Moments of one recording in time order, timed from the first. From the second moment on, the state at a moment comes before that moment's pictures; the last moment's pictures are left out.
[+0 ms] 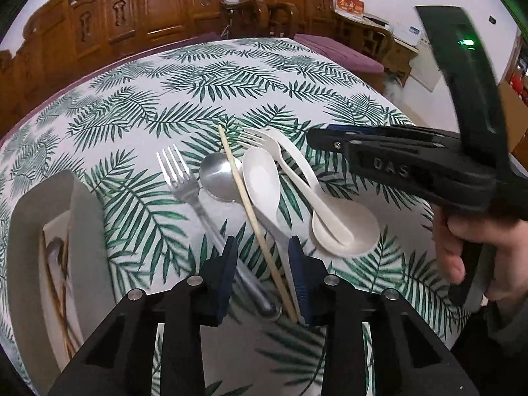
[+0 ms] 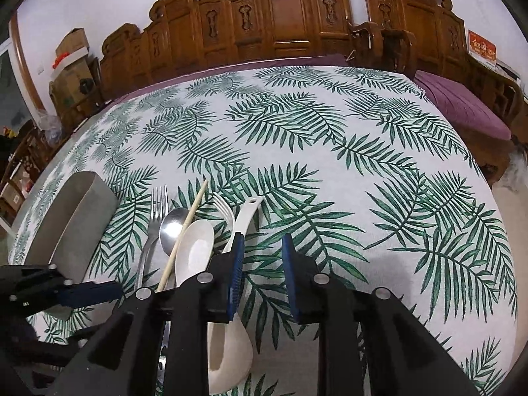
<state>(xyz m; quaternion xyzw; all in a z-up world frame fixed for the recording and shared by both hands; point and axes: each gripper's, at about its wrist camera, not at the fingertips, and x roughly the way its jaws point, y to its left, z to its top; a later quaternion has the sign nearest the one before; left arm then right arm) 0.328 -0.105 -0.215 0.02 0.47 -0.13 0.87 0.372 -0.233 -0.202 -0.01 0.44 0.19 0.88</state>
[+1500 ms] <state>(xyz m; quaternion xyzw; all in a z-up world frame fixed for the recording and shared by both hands) 0.295 -0.076 -0.196 -0.04 0.45 -0.10 0.89 0.367 -0.211 -0.222 -0.05 0.49 0.22 0.84</state>
